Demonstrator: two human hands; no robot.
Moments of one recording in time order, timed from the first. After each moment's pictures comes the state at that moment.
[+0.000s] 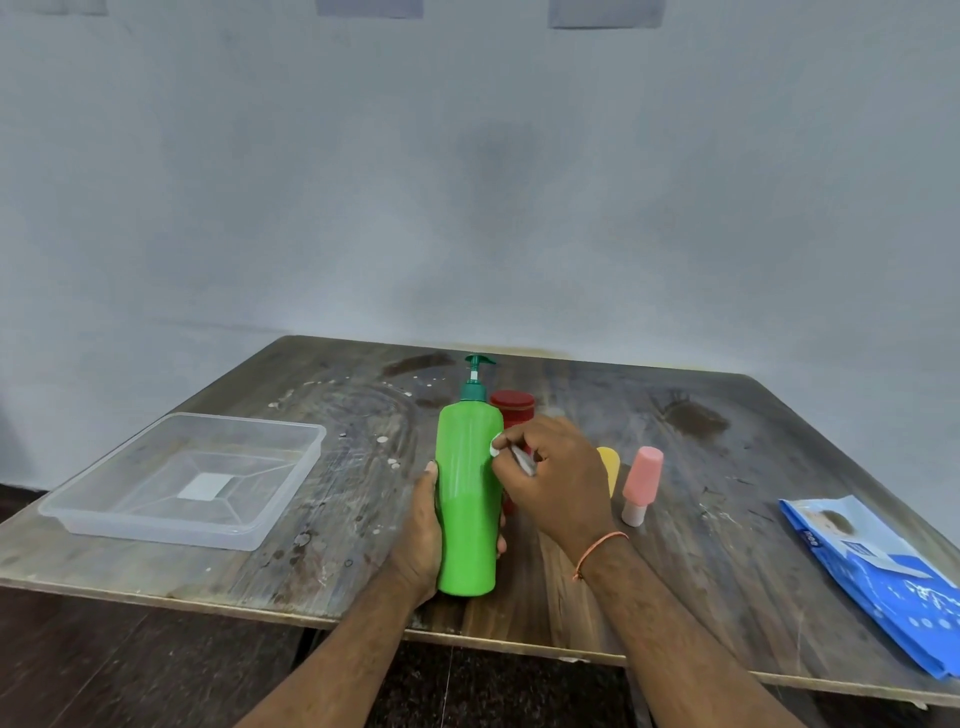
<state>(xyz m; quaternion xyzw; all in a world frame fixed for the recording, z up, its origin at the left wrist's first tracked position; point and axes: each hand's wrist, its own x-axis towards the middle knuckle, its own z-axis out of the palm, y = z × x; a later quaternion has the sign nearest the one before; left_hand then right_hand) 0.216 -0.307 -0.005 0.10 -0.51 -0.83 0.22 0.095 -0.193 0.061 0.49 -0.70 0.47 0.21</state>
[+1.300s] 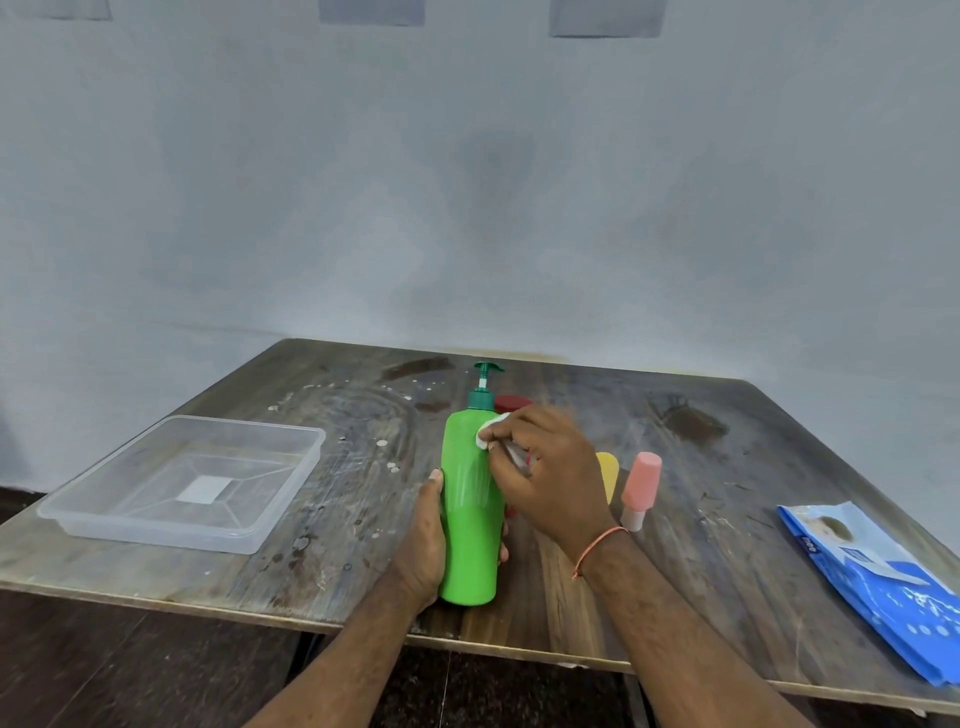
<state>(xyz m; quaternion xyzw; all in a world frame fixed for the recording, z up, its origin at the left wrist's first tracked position) 0.217 -0.298 -0.003 0.12 -0.51 -0.82 0.23 0.104 -0.195 0.081 0.55 -0.66 0.45 0.26</state>
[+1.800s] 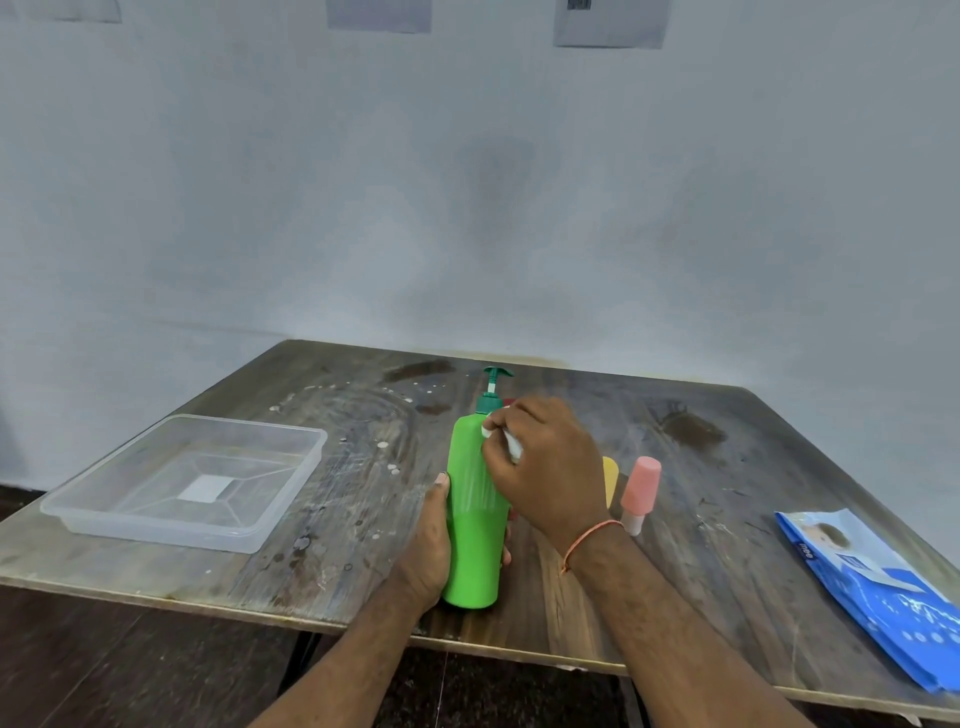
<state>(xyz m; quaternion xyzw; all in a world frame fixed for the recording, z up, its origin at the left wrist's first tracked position) 0.217 -0.292 0.001 0.13 -0.52 -0.81 0.23 0.115 -0.200 0.096 0.51 -0.69 0.37 0.34</state>
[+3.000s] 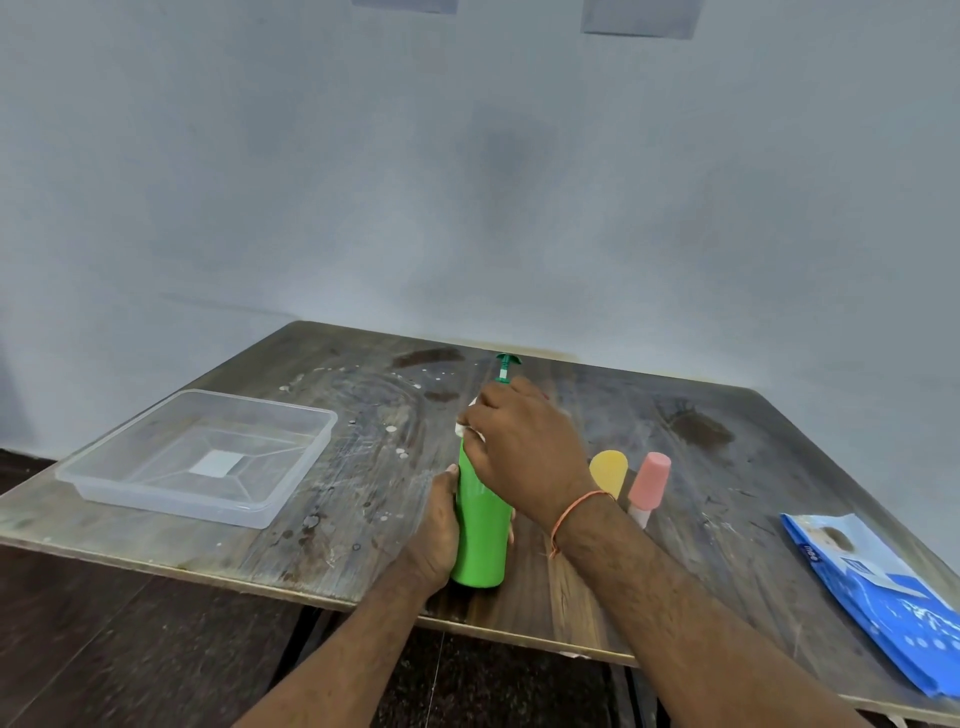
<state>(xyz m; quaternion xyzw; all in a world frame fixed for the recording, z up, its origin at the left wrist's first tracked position) 0.208 -0.296 -0.004 0.14 -0.51 -0.80 0.26 0.136 -0.222 0.113 0.60 -0.71 0.18 0.32</state>
